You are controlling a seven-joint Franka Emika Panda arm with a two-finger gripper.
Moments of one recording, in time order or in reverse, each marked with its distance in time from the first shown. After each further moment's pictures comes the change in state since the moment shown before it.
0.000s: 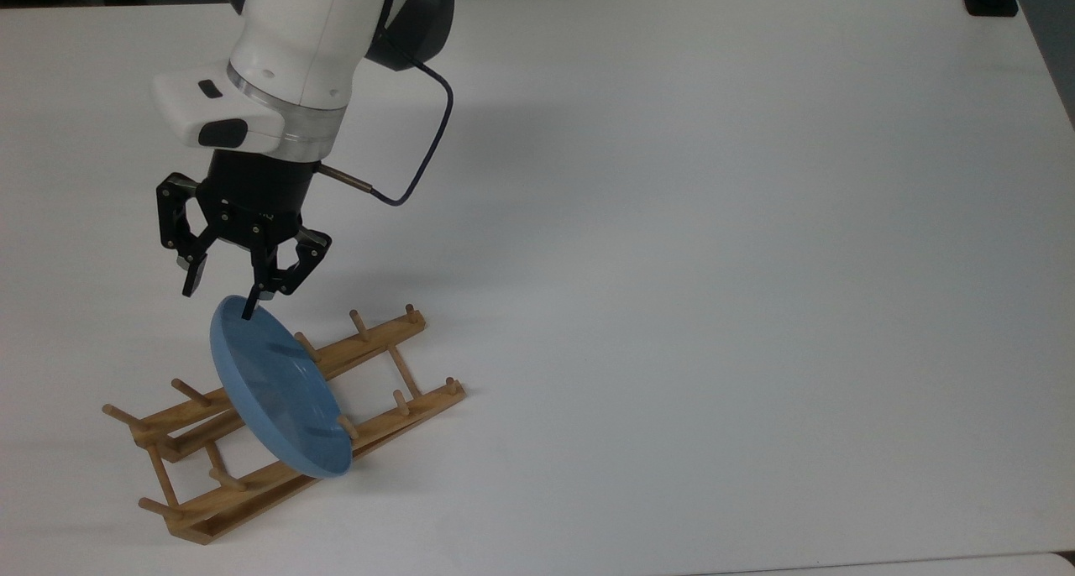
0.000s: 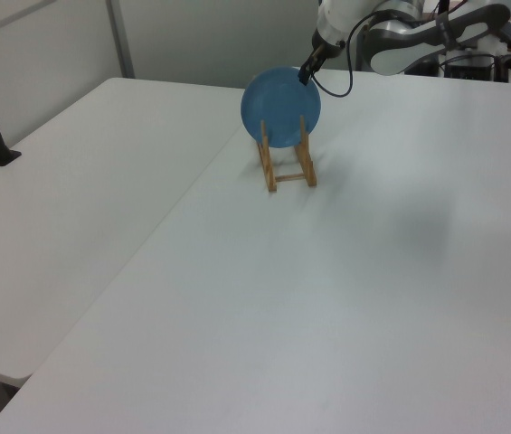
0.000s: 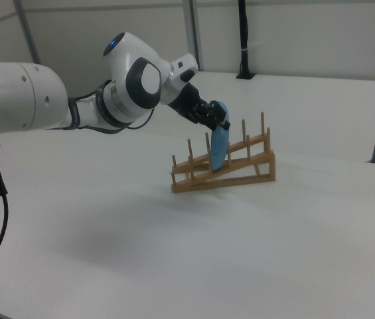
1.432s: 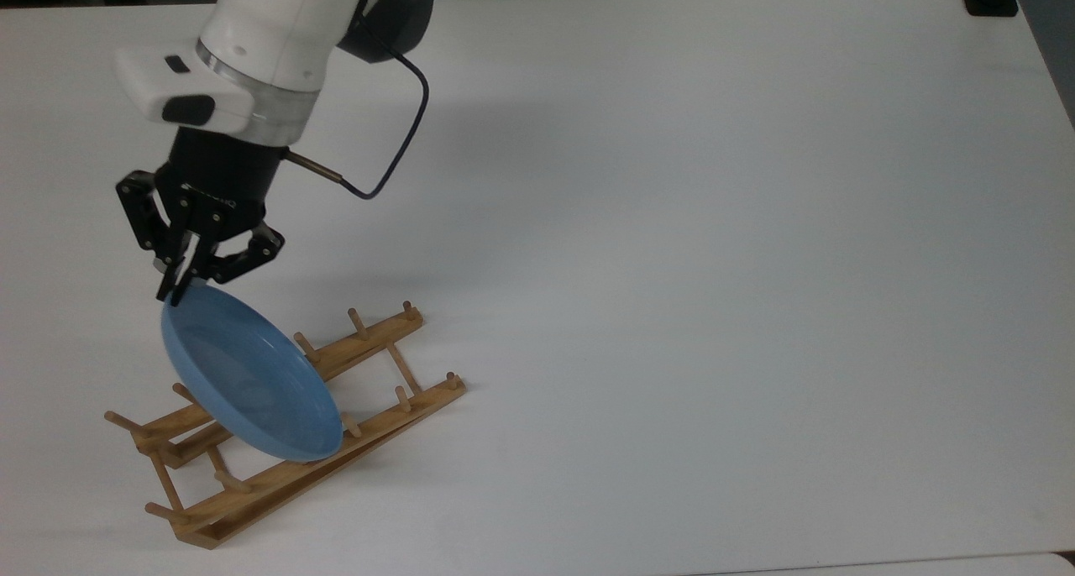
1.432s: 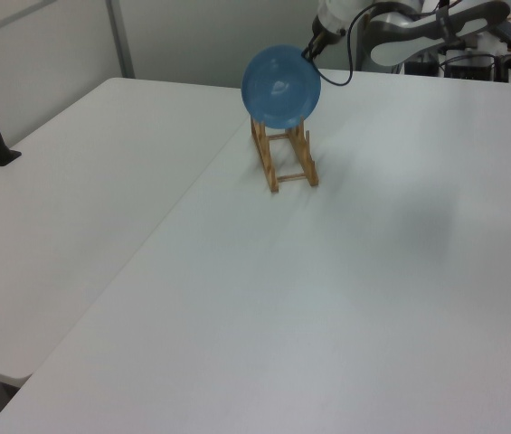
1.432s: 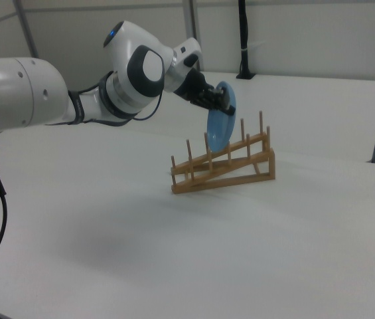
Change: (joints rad) arm -0.015 -0.002 -0.012 0.060 -0.056 0.007 0.001
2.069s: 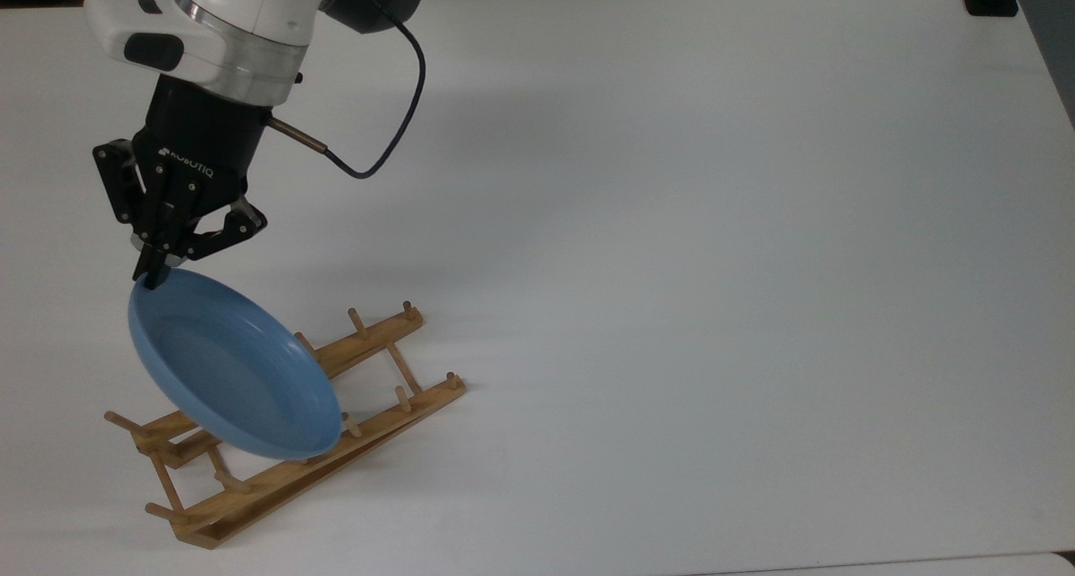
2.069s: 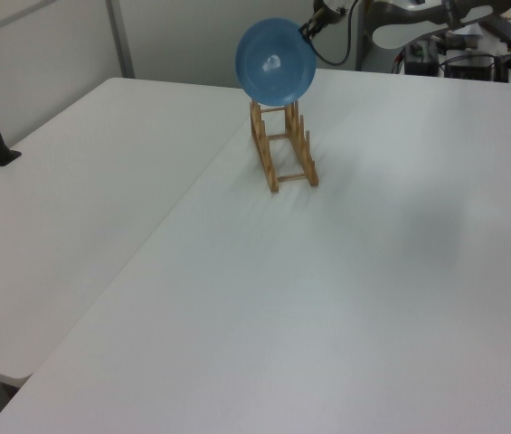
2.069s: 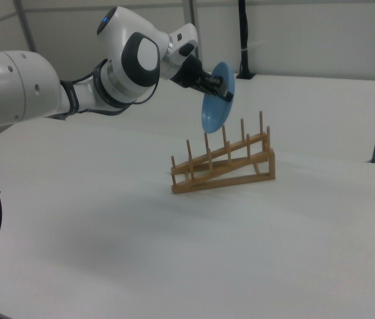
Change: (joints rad) arm 0.000 -0.028 0.004 0.027 0.038 0.000 0.116
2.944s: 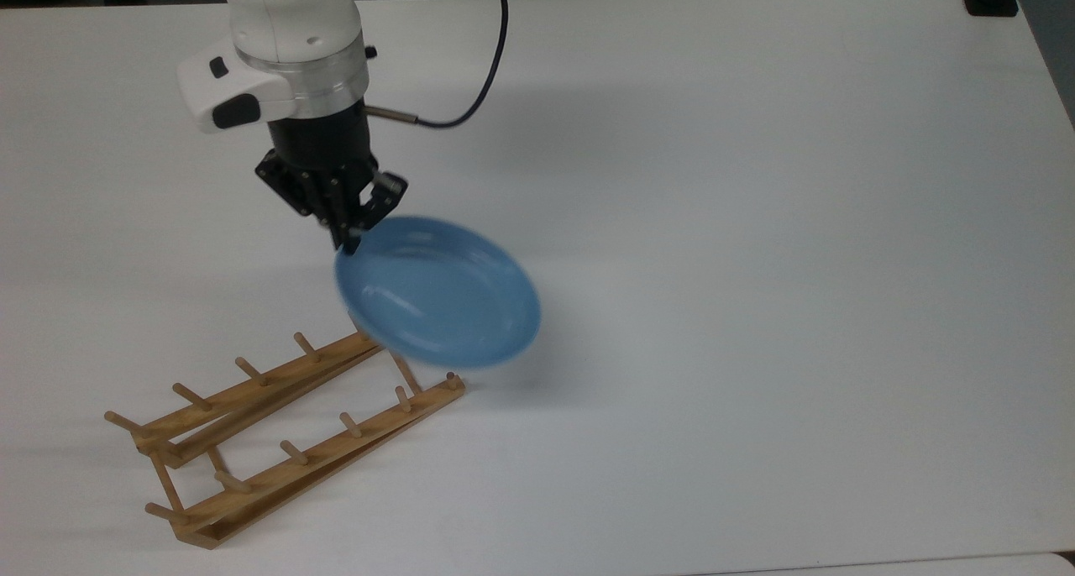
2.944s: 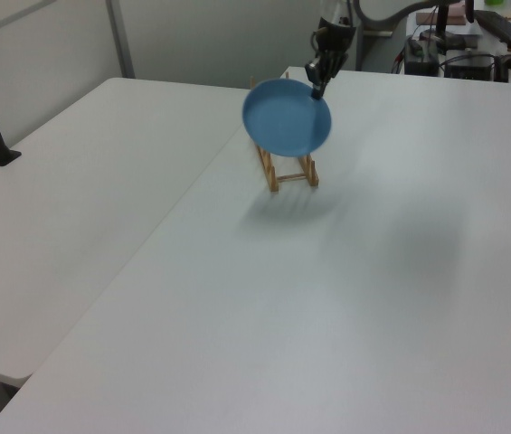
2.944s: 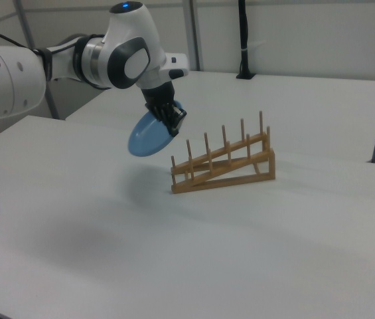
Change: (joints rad) arm 0.008 -0.031 0.078 -0.010 0.607 -0.425 -0.373
